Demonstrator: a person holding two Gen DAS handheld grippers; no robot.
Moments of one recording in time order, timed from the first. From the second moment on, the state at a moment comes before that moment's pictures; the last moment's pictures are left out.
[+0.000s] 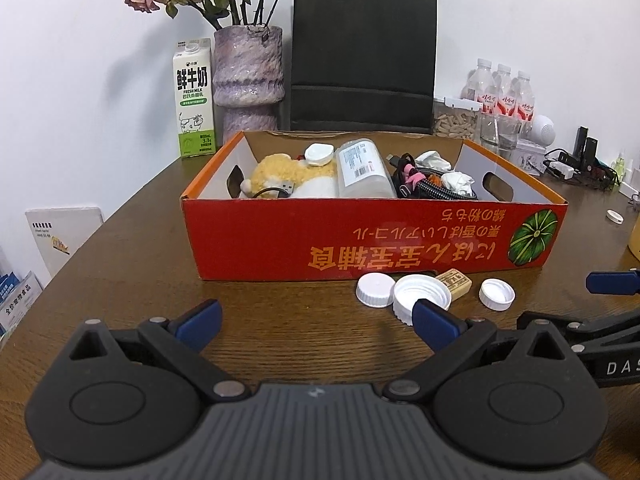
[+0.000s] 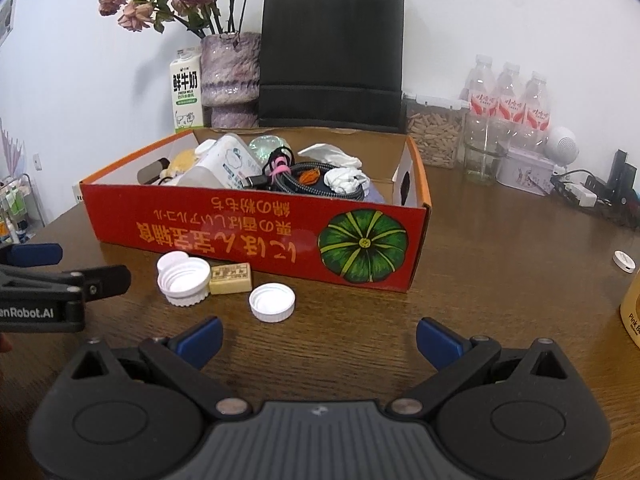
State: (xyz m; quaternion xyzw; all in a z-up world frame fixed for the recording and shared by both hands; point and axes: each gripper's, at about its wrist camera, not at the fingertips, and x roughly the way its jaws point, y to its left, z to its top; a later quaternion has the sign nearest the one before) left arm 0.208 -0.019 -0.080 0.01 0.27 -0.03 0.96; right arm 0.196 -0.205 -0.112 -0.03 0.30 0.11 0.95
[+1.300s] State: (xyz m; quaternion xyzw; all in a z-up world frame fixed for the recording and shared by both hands) left arm 0.212 -0.021 -0.083 0.01 0.29 -0.03 0.96; right arm 0.221 -0.194 -0.109 -0.03 0.29 0.16 0.94
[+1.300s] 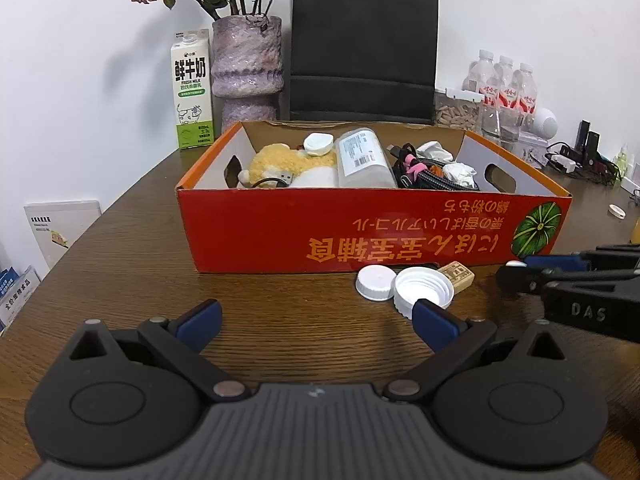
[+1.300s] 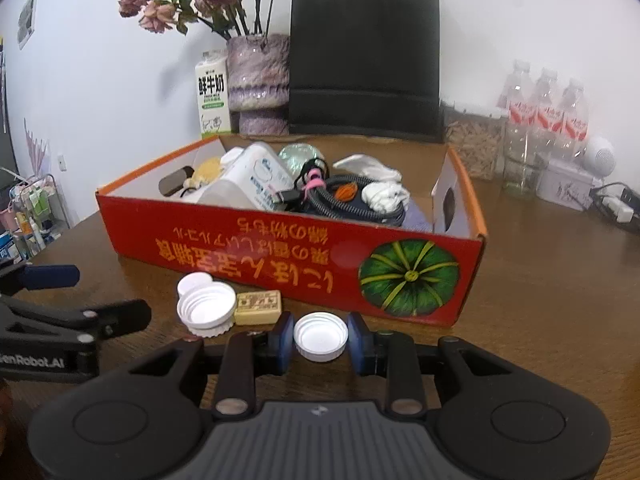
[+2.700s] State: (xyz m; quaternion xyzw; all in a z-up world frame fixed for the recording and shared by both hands) left arm 0.233 -0.069 -0.088 -0.02 0.31 -0.08 0.95; right arm 0.208 -0.235 -0.107 -0.02 0.28 0.15 0.95
